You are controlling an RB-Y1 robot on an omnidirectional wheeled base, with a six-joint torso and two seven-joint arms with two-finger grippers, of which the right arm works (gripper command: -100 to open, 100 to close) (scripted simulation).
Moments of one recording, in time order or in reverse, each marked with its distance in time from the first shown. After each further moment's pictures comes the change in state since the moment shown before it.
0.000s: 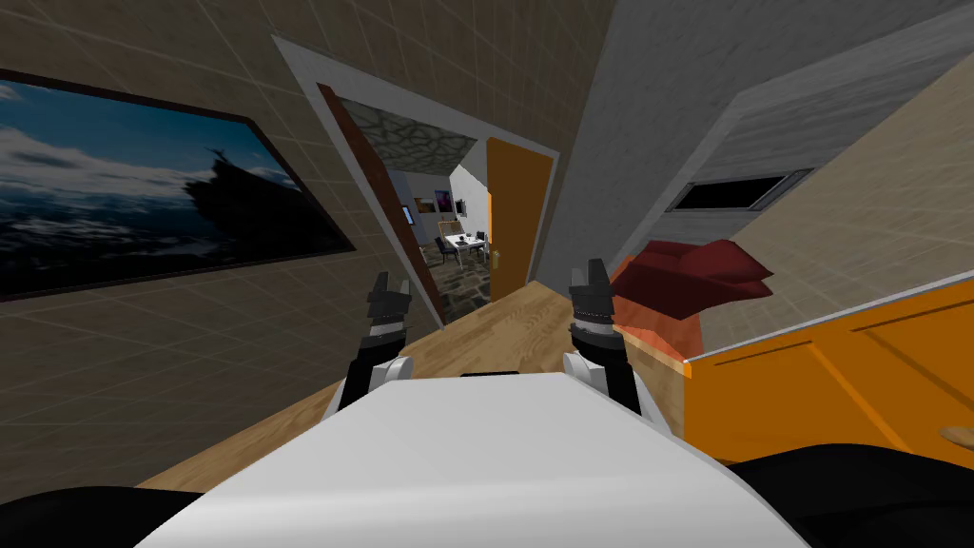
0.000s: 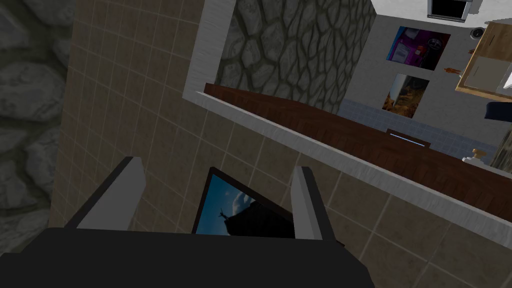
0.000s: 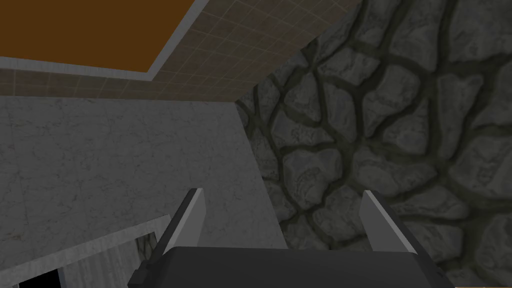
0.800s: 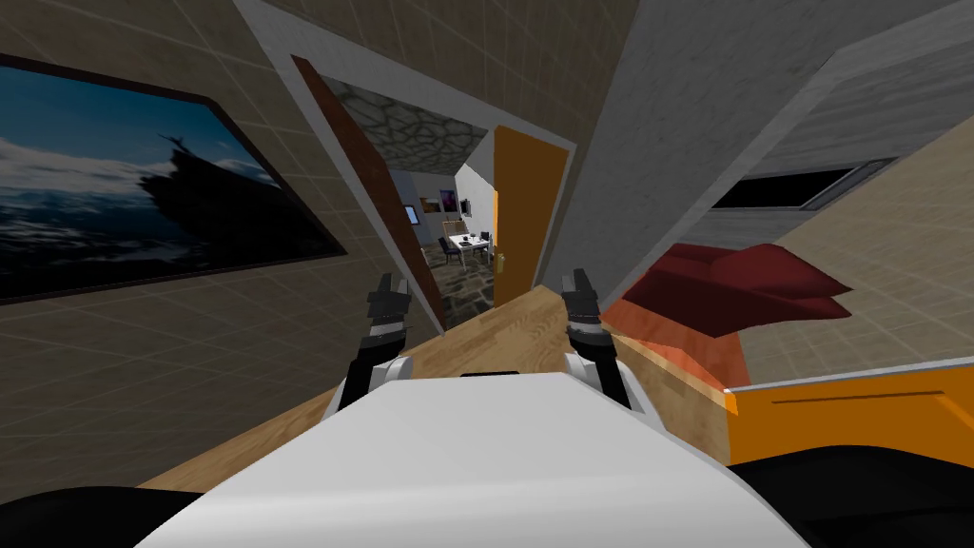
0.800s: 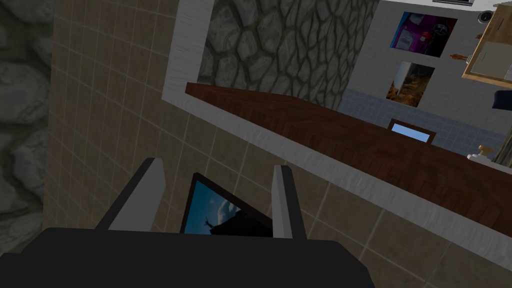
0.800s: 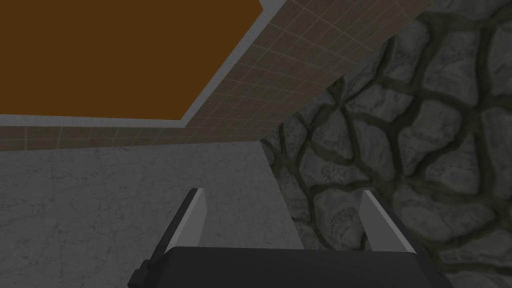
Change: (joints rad) arm -0.038 -0.057 -0.047 0.145 0.080 -0.043 -0.147
